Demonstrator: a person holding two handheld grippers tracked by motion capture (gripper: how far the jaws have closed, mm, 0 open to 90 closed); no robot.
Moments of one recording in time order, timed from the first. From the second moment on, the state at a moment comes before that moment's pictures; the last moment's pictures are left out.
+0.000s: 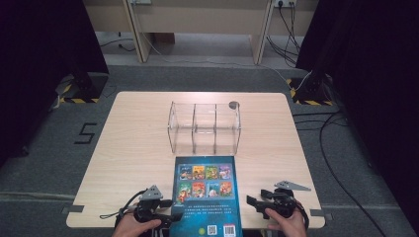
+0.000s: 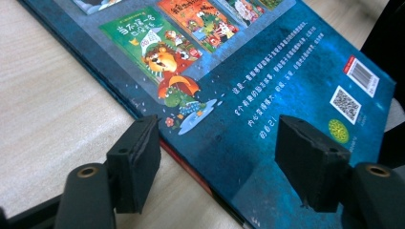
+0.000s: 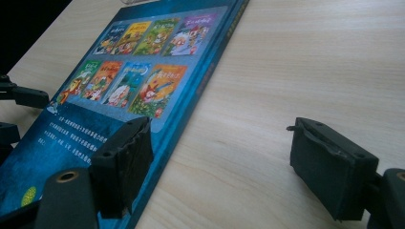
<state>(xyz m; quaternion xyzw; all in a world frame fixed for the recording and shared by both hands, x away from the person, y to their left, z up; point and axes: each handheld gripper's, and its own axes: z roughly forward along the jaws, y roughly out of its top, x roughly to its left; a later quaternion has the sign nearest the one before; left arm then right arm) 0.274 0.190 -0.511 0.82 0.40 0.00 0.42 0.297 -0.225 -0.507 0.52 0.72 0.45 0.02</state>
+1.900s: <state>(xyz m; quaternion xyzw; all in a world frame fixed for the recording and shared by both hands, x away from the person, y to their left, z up) 0.275 0.174 -0.515 0.82 0.37 0.01 0.43 0.304 -0.184 -0.527 0.58 0.61 0.51 -0.16</state>
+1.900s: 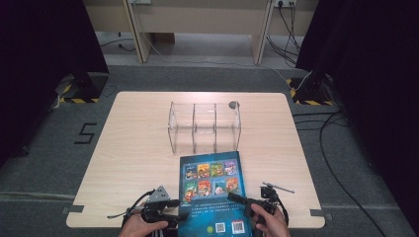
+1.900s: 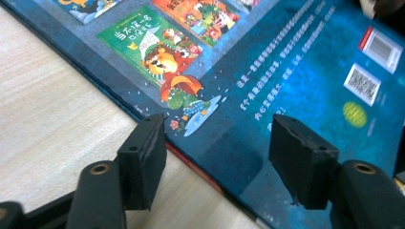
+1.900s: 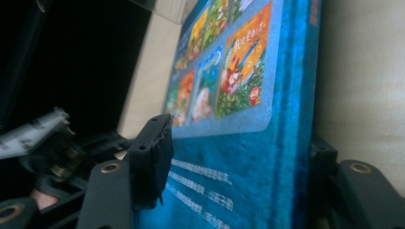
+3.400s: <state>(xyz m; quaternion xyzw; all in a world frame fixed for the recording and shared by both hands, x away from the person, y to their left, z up) 0.289 0.183 -0.506 0.78 0.40 -0.03 0.48 0.285 -0.162 -0.497 0.38 0.73 0.56 -0.11</state>
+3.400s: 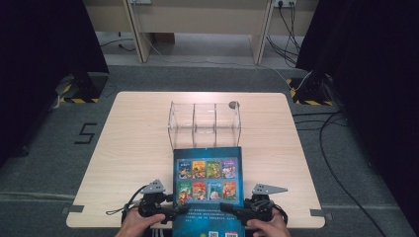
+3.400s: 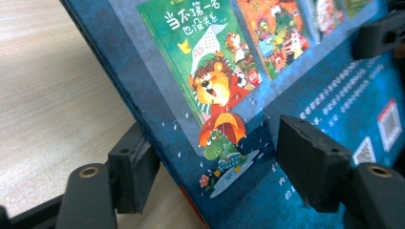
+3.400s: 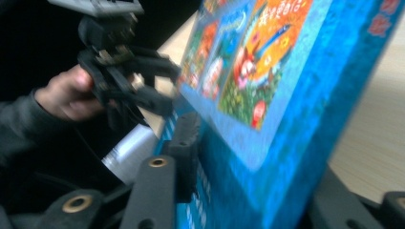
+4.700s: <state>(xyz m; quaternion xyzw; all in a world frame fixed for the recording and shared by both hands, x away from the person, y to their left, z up) 0.287 0.194 -0.499 0.75 0.41 -0.01 0.52 0.258 -0.172 -0.416 0.20 0.68 0.65 0.27</state>
